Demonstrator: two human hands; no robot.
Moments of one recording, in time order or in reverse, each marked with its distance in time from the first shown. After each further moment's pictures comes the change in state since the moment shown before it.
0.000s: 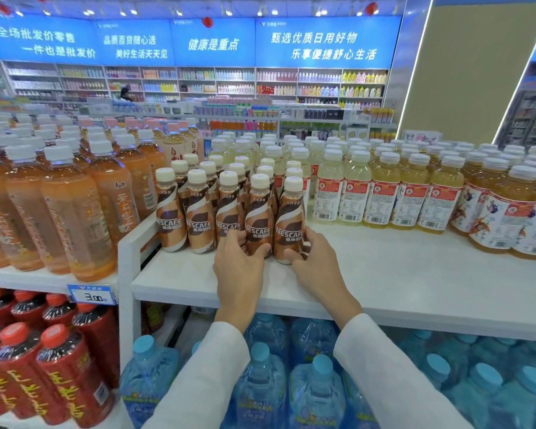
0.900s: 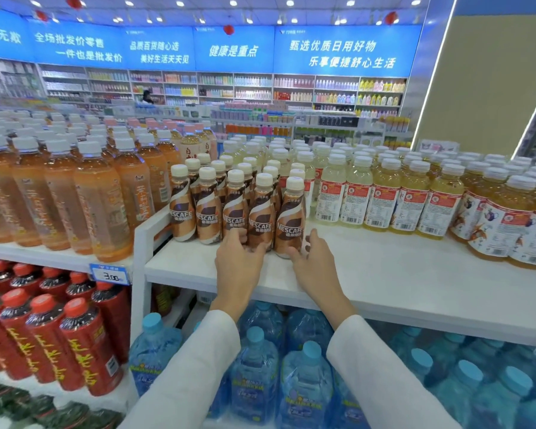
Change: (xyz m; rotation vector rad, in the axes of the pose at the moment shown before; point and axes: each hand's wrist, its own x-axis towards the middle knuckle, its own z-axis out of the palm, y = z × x) left_hand -0.011 0.001 -0.011 0.036 -0.066 -0.005; right_hand -0.017 0.002 -0.006 -0.028 -0.013 0.017
